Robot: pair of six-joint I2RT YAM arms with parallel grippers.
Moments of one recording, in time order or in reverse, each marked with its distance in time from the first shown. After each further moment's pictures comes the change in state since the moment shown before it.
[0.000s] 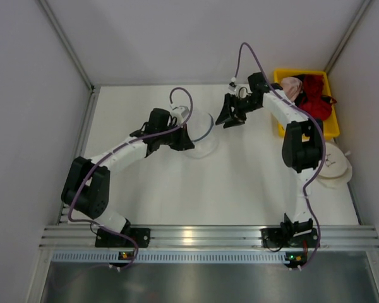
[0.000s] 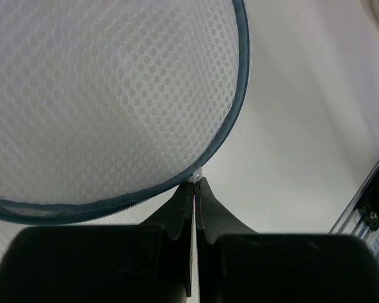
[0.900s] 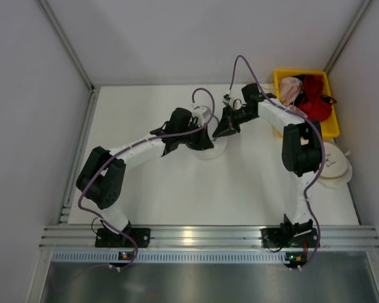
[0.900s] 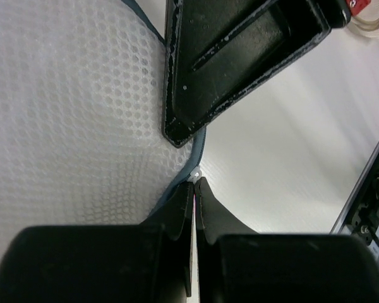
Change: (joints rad) left arm -0.172 0.174 0.147 0.109 -0.035 -0.062; right arm 0.050 -0.066 -0.203 0.050 -0.127 0.127
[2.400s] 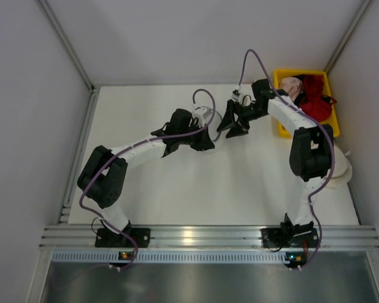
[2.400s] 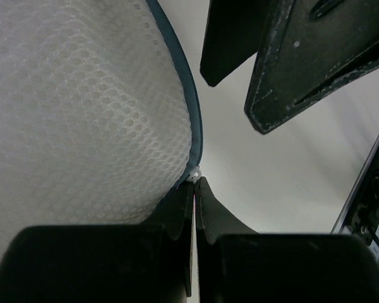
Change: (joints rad) left arm 0.006 -0.004 -0.034 0.050 0.013 0.010; right arm -0.052 -0.103 -0.008 -0.099 0.080 -0.084
